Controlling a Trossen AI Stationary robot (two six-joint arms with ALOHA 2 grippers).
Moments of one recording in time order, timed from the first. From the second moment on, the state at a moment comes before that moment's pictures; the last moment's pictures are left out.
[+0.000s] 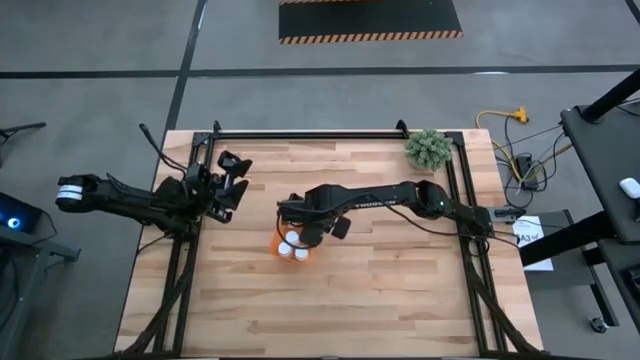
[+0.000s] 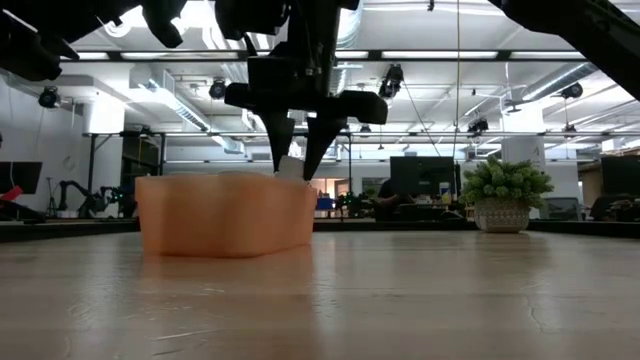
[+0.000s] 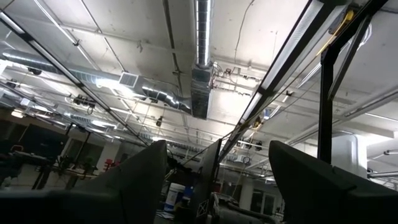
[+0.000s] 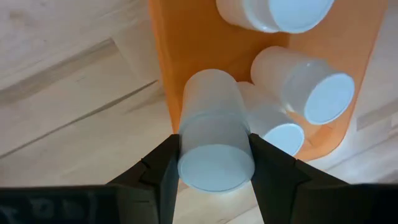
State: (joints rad) left arm 0.00 0.86 0.26 1.37 -0.16 -0.21; right arm 0.04 2.39 2.27 -1.27 0.20 -1.11
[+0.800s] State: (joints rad) left arm 0.00 0.87 0.26 1.37 -0.16 -0.20; right arm 0.04 2.39 2.19 -1.17 0.24 -1.45
